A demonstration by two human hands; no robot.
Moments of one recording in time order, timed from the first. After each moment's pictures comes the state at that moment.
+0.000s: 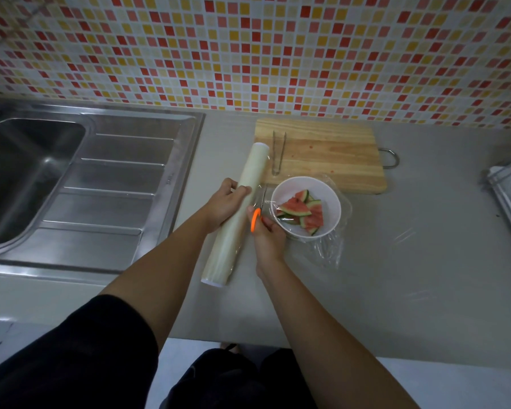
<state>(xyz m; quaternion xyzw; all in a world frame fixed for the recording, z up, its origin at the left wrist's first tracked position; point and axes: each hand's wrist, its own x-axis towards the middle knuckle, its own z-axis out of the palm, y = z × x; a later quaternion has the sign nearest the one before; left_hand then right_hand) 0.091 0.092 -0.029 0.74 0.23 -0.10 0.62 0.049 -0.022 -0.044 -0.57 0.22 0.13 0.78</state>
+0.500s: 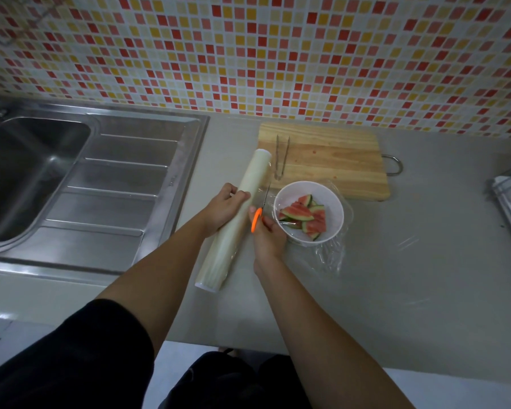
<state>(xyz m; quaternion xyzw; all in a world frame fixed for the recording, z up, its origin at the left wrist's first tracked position) 0.086 0.099 -0.026 0.75 0.23 -0.11 0.61 0.059 -0.014 -0.041 -0.57 0.24 0.12 0.78</state>
